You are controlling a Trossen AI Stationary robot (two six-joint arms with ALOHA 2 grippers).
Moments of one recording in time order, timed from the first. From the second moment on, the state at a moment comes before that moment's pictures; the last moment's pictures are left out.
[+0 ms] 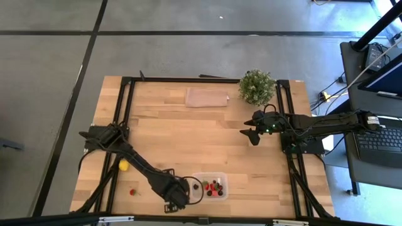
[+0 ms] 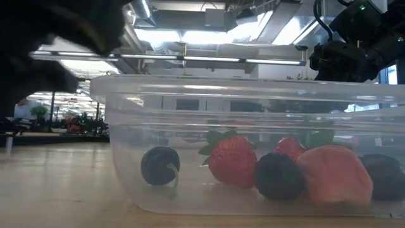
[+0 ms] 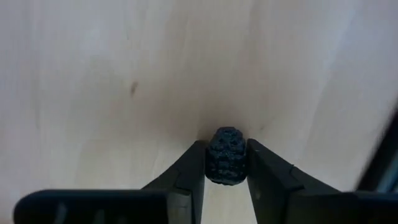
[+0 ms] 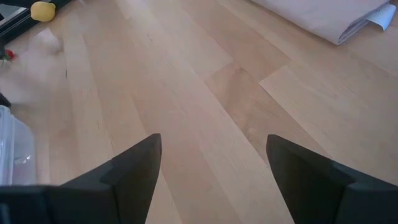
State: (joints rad) left arm -0.65 2.05 1.43 -0.82 0.03 -0.86; right arm -0.08 0.80 0.28 -0.10 0.10 0.51
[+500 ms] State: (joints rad) left arm -0.52 2.04 1.81 -0.94 -0.10 -0.63; right arm -0.08 0.80 0.28 -0.10 0.10 0.52
